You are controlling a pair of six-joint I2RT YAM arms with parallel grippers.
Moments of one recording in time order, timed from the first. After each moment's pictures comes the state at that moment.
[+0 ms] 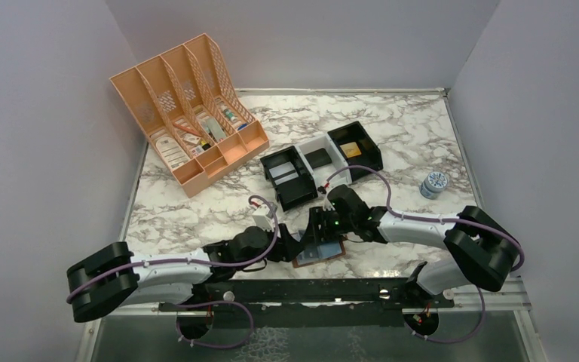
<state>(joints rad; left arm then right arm) -1.13 1.00 0.17 0.37 -0.19 -0.93 0.85 1.43 0.57 0.04 -0.29 0.69</state>
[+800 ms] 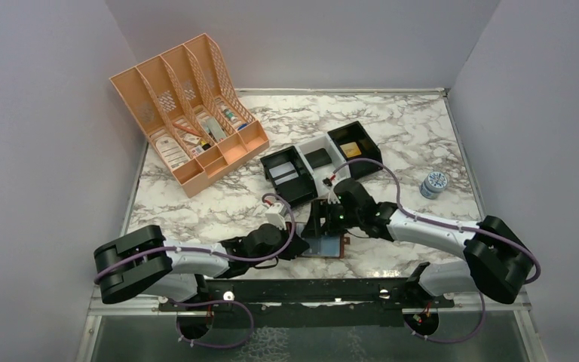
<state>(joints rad) -1.15 1.29 0.26 0.55 -0.15 -0.95 0.82 1.34 0.60 -0.05 -0.29 0.69</state>
